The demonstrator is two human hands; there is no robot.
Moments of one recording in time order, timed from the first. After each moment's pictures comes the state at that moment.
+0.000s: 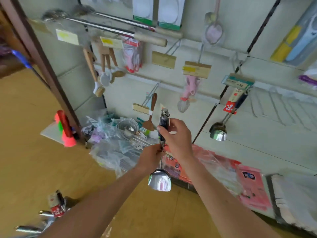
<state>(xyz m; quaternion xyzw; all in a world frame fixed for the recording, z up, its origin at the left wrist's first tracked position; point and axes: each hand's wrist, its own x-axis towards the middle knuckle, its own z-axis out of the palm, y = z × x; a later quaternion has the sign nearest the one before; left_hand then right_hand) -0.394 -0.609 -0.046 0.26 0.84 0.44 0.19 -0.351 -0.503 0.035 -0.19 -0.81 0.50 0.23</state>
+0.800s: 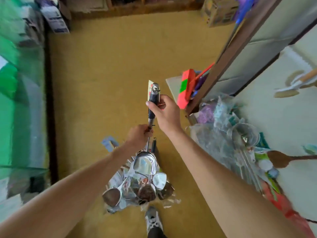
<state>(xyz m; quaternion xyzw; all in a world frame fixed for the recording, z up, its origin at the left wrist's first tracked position) -0.479 -1.092 -0.150 -0.23 0.85 0.45 0.12 -0.556 -0.996 -0.090 0.14 -0.83 0.53 -0.07</state>
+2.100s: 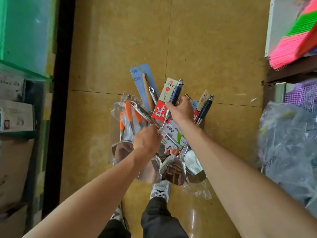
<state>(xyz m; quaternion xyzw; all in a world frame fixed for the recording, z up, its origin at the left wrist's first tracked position) -0.354 -1.110 -0.484 -0.46 0.80 0.30 0.24 -0.494 -1.087 -0.493 0.05 -0.88 0.29 -0.37</state>
